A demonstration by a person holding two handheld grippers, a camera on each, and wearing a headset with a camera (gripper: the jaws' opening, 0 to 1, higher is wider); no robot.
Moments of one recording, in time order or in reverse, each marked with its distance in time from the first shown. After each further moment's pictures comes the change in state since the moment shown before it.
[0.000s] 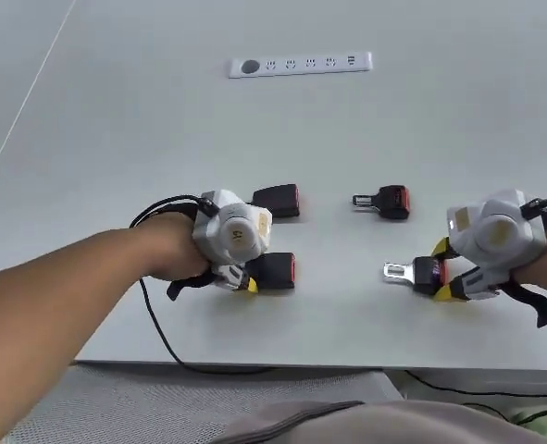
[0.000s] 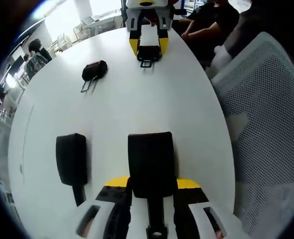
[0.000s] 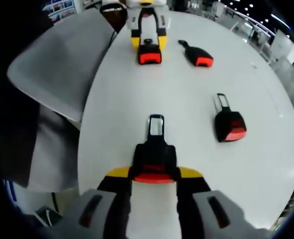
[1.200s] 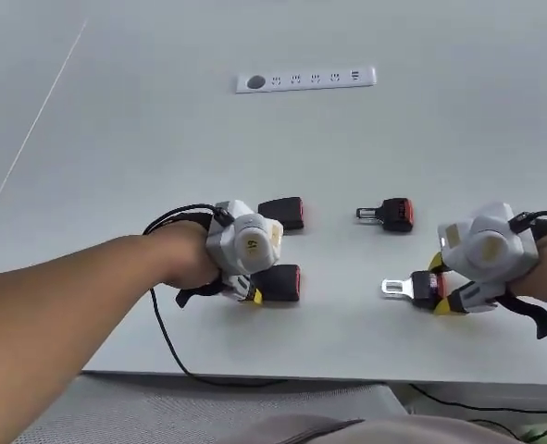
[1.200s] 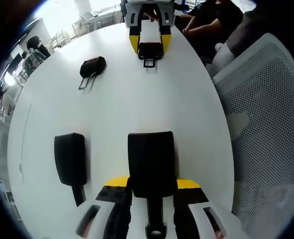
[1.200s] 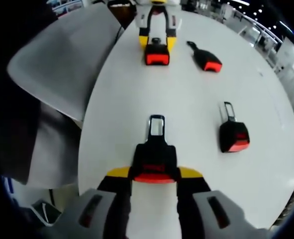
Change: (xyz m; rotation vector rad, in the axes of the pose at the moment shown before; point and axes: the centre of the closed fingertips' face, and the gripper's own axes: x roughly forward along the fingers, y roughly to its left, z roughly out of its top) left arm 0.000 -0.003 -0.002 -0.008 0.039 -0.003; right arm 0.005 0.003 0.013 -0.064 0.019 0.005
